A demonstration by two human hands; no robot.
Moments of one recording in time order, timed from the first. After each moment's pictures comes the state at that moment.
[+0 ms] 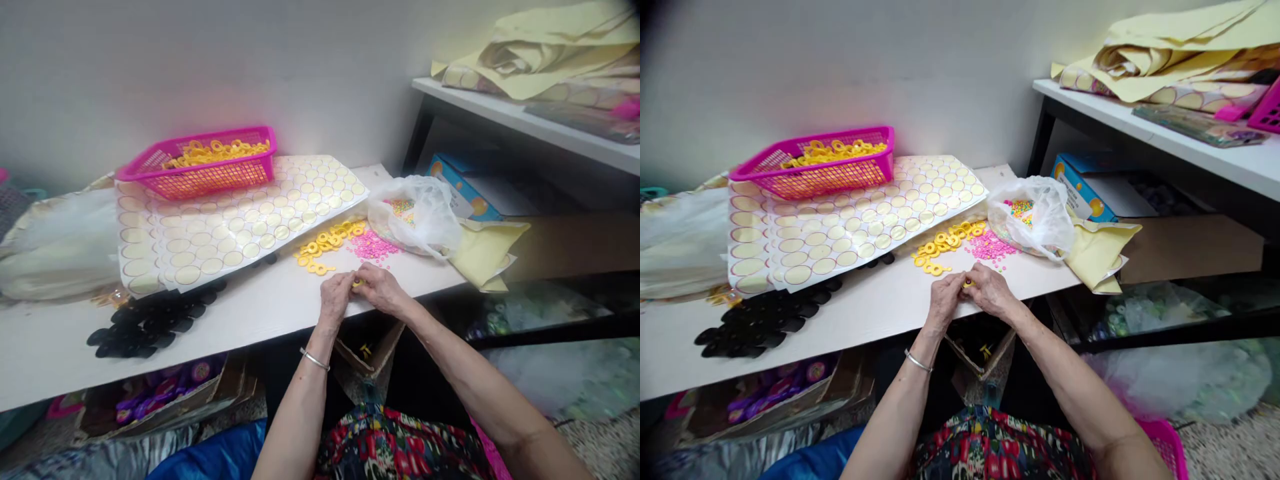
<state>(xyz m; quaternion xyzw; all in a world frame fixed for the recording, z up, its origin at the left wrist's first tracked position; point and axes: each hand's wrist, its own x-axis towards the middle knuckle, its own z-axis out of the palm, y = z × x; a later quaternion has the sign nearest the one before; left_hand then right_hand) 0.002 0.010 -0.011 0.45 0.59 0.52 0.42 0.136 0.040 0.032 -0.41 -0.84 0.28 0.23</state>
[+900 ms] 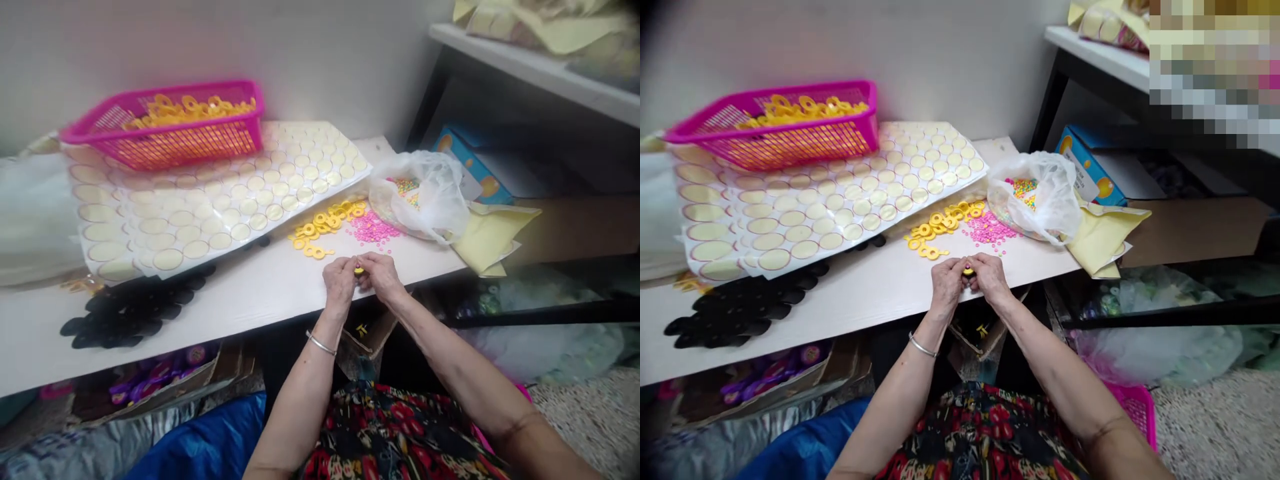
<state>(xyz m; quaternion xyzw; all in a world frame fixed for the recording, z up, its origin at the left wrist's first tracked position) 0.021 0.015 -0.005 0.34 0.62 0.54 0.46 0.112 0.034 0.011 -0.55 -0.39 0.62 0.40</state>
